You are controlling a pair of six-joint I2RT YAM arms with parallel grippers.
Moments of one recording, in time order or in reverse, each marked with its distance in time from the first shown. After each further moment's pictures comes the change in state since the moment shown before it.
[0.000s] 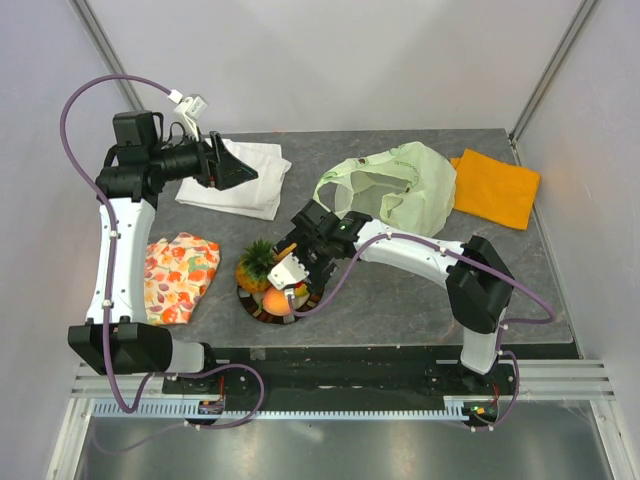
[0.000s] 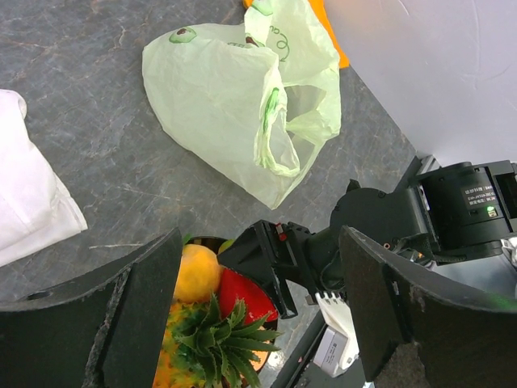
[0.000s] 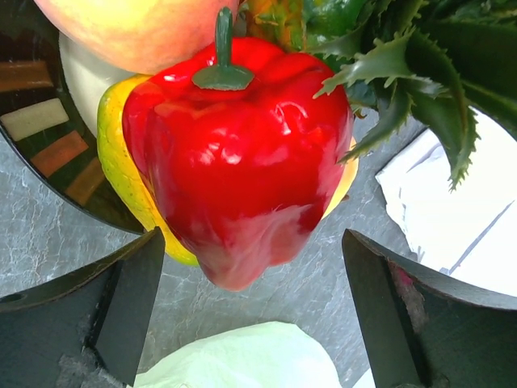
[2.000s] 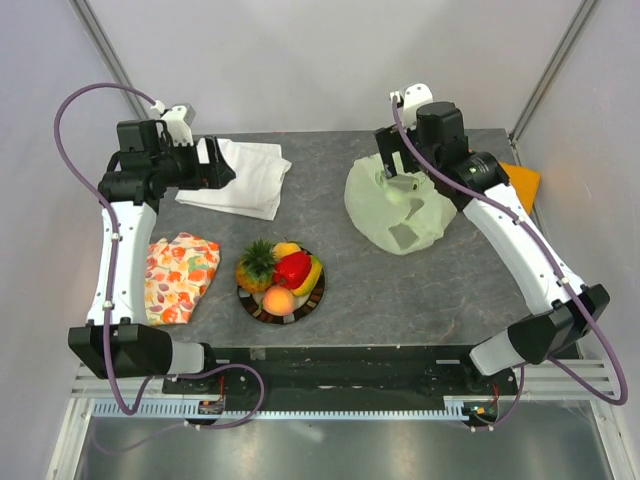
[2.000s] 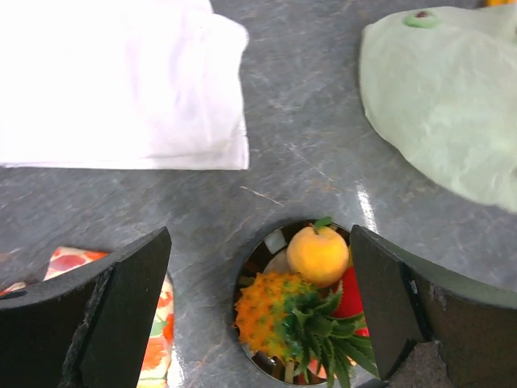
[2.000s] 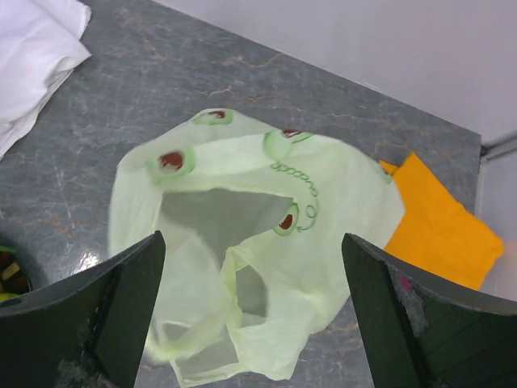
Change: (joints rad) left arm 0.004 -0.018 -0.057 -0.022 -0.549 0.008; right arm -0.483 -0.357 0.211 -0.011 0.468 1.311
